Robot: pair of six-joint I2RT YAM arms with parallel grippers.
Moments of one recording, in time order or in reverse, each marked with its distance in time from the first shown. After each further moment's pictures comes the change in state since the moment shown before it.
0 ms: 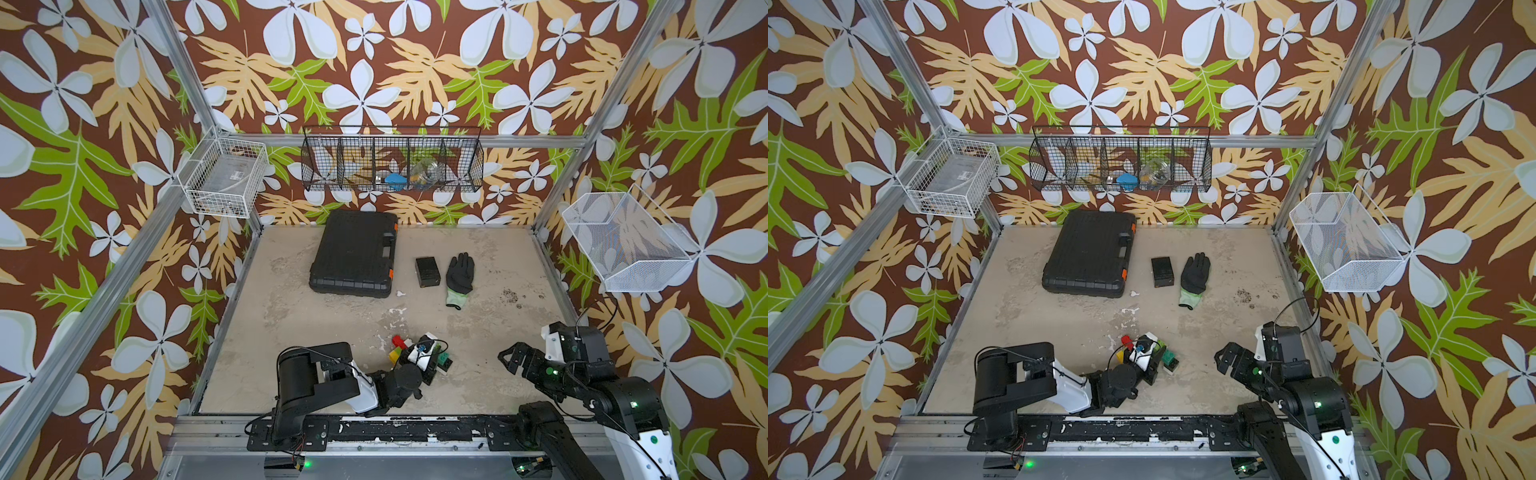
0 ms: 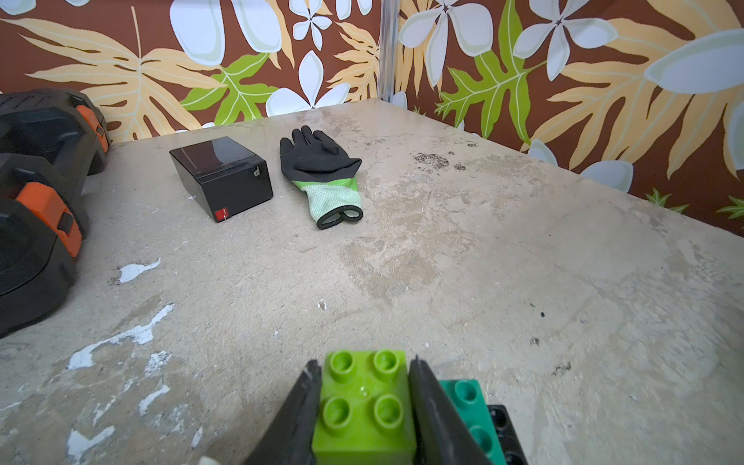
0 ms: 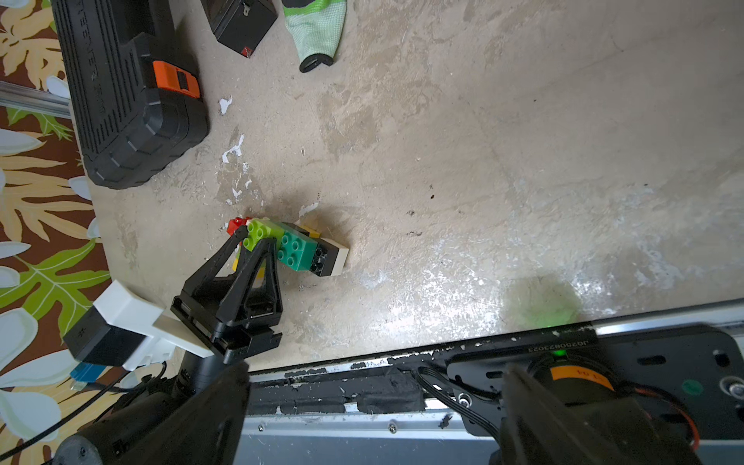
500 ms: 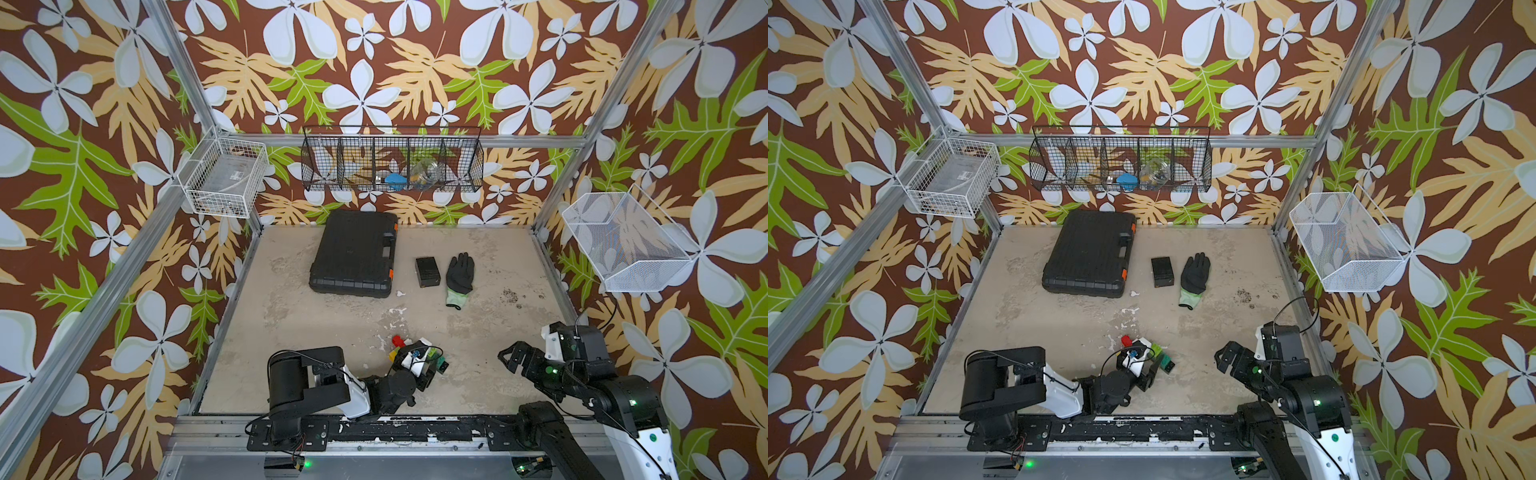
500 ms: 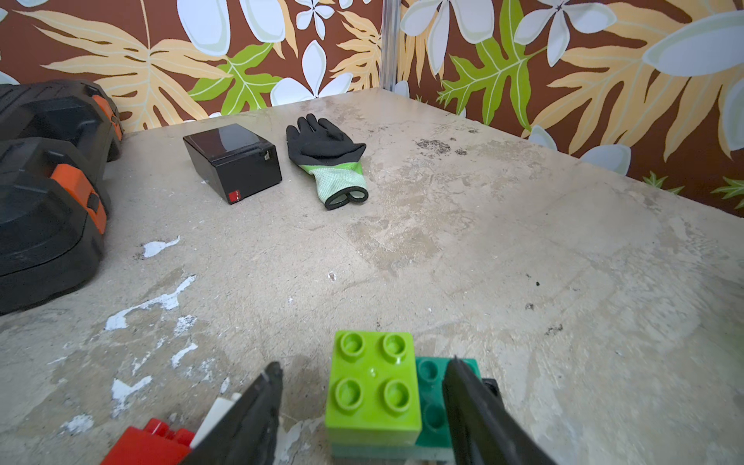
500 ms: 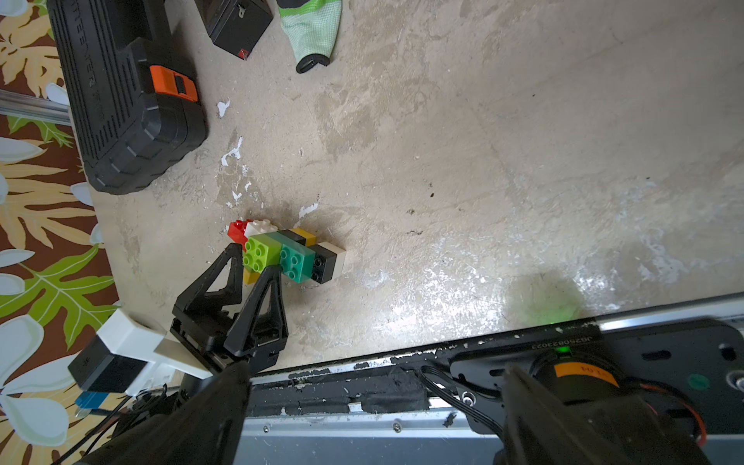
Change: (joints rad) left arm -0.035 -0.073 -0.076 -0.015 -0.033 -0.008; right arm 0.000 0.014 0.000 0.003 0.000 0.019
